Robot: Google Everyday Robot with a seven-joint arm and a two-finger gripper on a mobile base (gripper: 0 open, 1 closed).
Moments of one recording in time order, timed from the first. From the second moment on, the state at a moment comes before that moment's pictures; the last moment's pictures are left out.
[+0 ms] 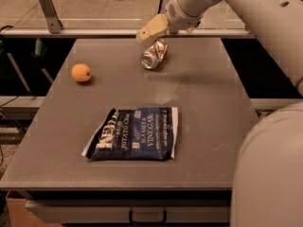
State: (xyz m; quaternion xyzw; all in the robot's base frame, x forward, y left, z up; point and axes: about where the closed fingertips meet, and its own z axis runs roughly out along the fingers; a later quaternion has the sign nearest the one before) arm 0.737 -0.056 0.927 -0.25 0.91 0.12 0.30
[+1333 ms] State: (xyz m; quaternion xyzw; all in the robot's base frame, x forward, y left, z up) arm 0.794 -0.027 0.841 0.06 0.98 0.07 0.14
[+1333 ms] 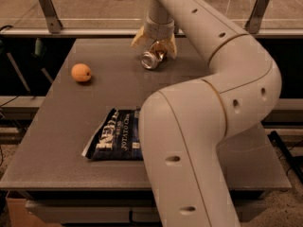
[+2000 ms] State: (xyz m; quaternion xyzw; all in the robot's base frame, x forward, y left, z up) arm 0.792 -0.026 0.833 0.10 0.99 0.05 0.12
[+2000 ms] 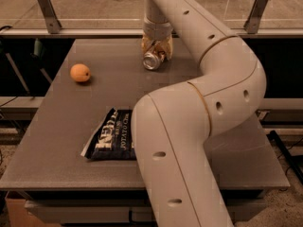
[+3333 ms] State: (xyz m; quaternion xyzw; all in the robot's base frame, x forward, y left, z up) arm 0.755 -0.013 0.956 -0.15 0.92 0.20 0.29
